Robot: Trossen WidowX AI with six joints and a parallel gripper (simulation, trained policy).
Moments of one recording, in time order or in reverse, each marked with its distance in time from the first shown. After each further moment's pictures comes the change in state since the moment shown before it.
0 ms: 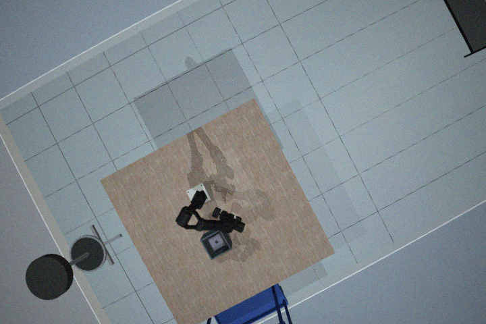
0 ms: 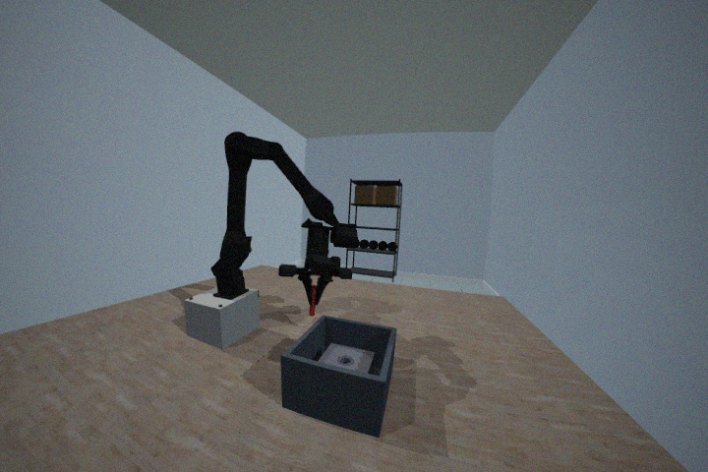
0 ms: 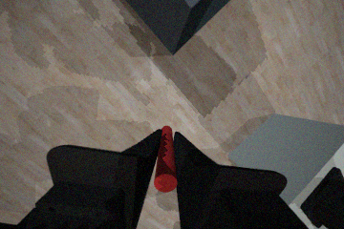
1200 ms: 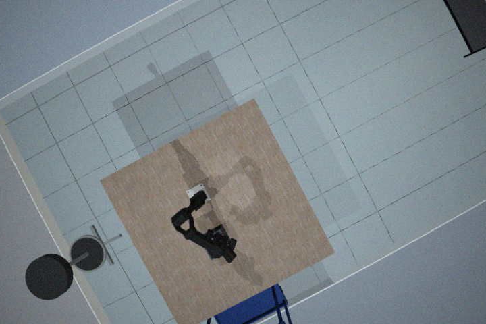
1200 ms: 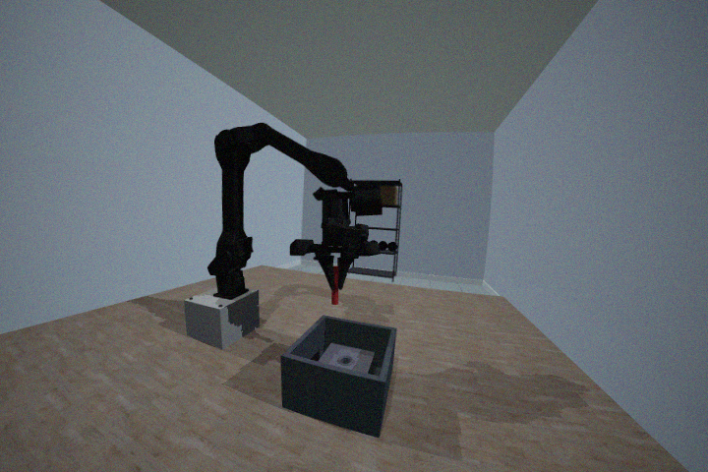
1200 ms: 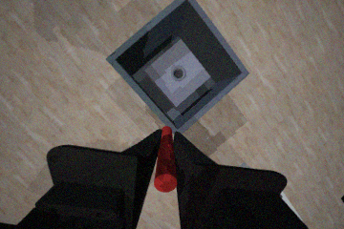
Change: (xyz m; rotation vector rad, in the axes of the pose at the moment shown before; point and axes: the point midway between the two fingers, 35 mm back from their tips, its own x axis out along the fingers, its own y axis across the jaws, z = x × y) arm -0.061 0.016 0.131 -0.033 -0.100 0.063
